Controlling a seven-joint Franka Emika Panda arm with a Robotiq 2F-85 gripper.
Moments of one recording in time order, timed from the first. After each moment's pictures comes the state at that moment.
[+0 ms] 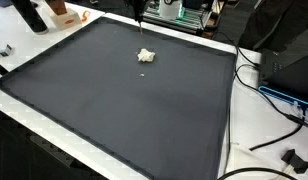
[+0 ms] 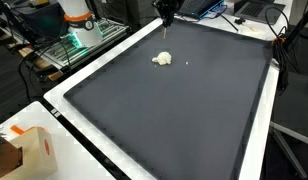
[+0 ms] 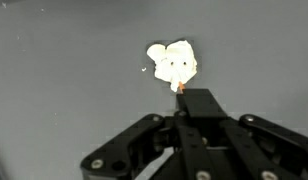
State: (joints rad) arm 0.06 0.04 0.03 -2.15 0.04 2.06 0.33
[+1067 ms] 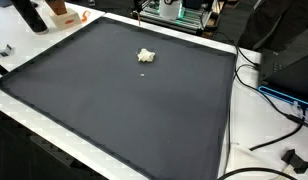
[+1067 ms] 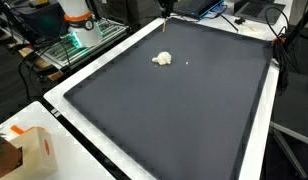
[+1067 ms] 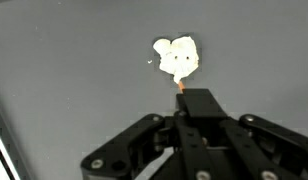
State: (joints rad) arm 0.06 -0.03 0.04 -2.16 -0.01 2.03 0.34
